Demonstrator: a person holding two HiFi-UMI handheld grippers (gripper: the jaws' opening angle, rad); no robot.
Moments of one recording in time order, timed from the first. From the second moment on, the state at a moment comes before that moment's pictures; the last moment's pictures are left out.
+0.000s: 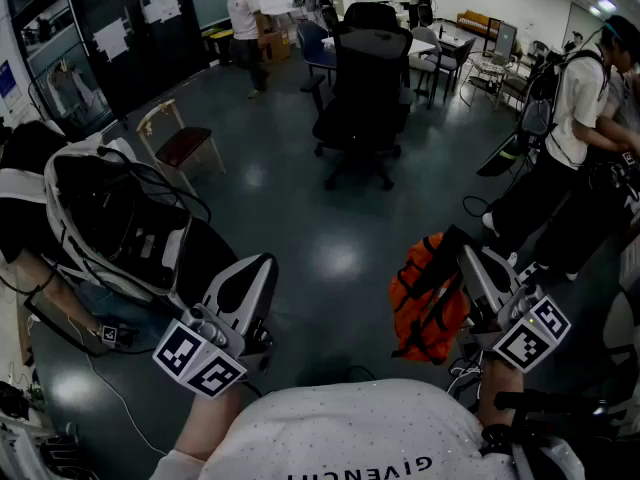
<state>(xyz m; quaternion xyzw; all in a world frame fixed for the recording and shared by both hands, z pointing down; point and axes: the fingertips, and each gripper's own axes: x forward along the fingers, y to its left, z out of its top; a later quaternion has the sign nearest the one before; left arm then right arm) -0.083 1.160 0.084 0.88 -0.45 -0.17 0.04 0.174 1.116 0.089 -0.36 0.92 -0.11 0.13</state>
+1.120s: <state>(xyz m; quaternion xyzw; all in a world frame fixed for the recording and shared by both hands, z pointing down) -0.086 1.001 0.121 0.89 -0.43 -0.16 0.09 0.122 0.979 0.145 -0.35 0.92 -0.17 0.08</state>
